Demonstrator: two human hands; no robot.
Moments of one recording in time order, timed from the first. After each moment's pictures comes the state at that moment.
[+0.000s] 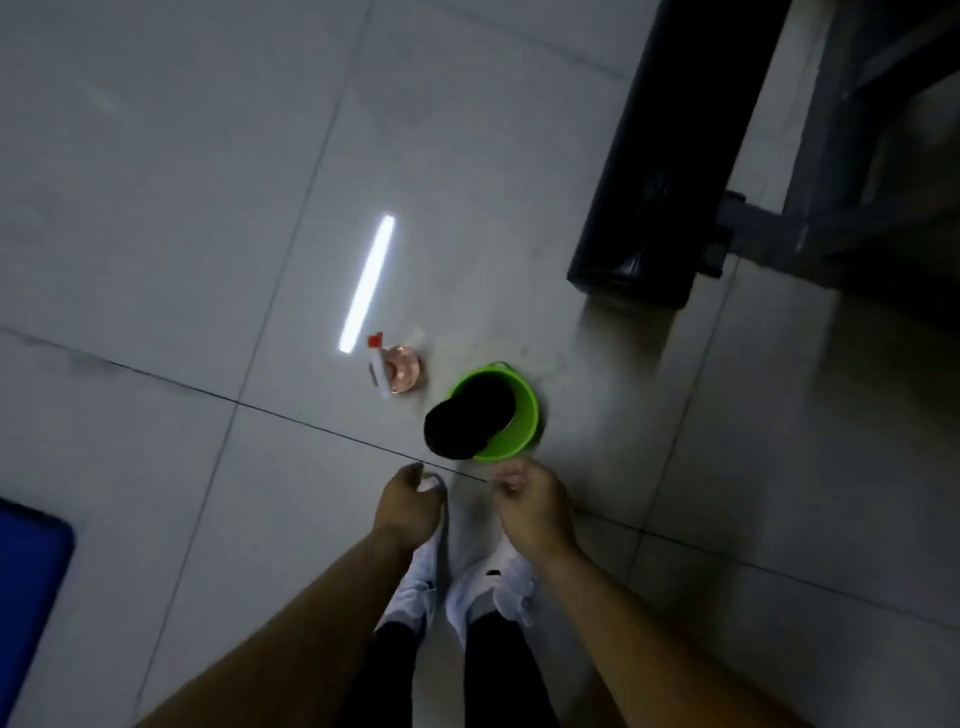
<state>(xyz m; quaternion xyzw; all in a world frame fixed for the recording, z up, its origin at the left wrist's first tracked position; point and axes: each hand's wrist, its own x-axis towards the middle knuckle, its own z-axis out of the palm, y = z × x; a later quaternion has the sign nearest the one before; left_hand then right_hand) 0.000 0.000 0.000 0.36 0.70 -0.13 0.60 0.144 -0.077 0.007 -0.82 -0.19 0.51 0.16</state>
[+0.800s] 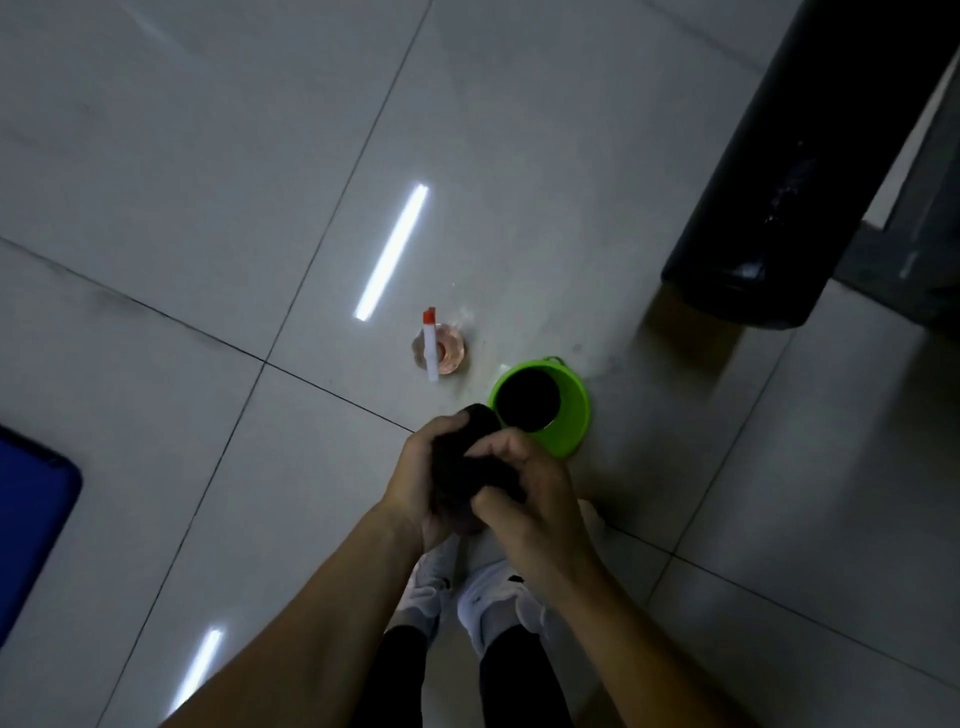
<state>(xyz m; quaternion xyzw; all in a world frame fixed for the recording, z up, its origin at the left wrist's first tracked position) -0.008 0.045 0.028 -0.13 0.56 0.11 0.81 0.102 -0.021 0.063 -0.64 -0.25 0.62 0.39</state>
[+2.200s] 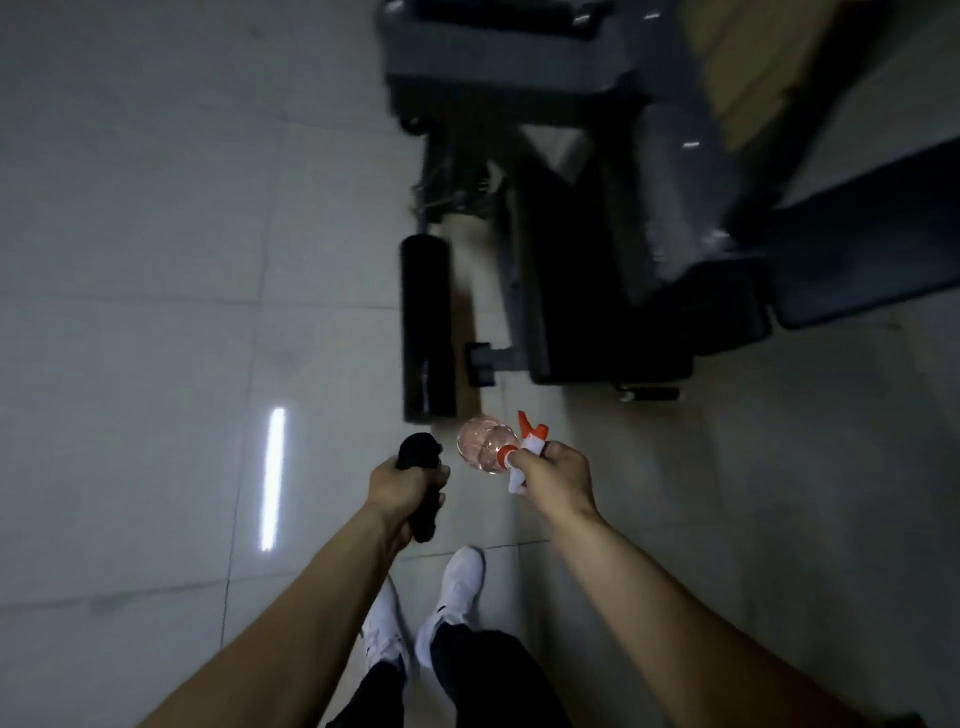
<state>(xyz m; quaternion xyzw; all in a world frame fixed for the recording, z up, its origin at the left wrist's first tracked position) 0.110 0.060 0.495 0.31 0.57 0.01 0.76 0.227 -0.066 0.558 -0.84 0.08 0.34 0.42</state>
